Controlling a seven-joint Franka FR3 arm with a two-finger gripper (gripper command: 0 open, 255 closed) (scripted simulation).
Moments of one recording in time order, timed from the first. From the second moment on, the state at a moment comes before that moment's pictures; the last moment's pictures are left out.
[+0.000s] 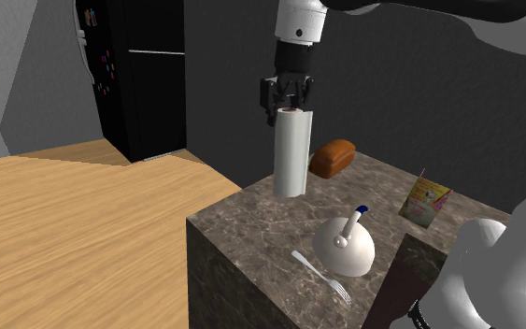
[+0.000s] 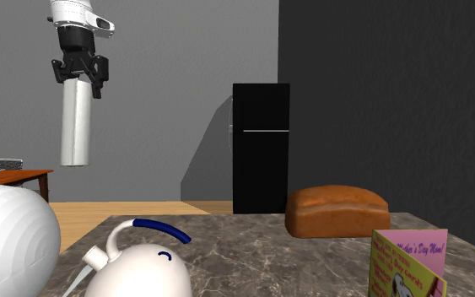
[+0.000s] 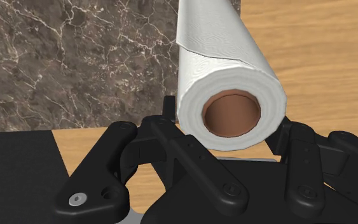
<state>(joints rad) 0.34 -0.16 0.11 -1.67 -0.04 1.51 0.42</state>
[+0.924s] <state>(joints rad) 0.34 -0.21 0.11 -1.91 -0.04 1.71 0.42</state>
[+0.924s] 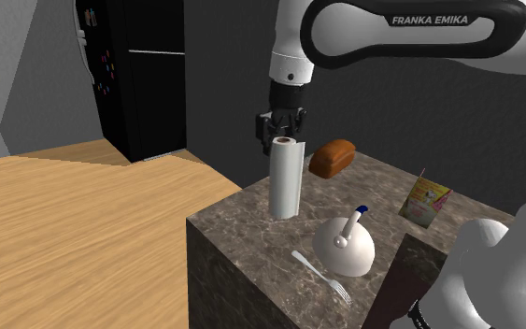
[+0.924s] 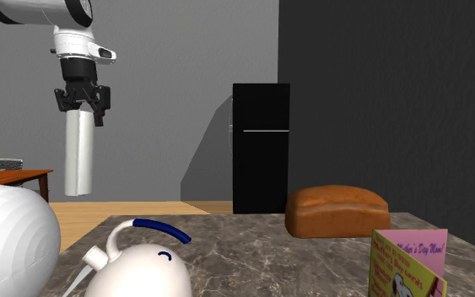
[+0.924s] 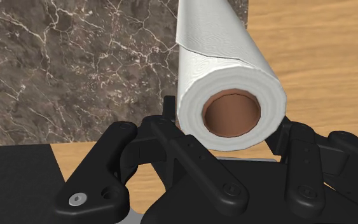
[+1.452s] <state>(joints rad) 0.34 -0.21 0.11 -2.02 -0.04 1.82 0.43</state>
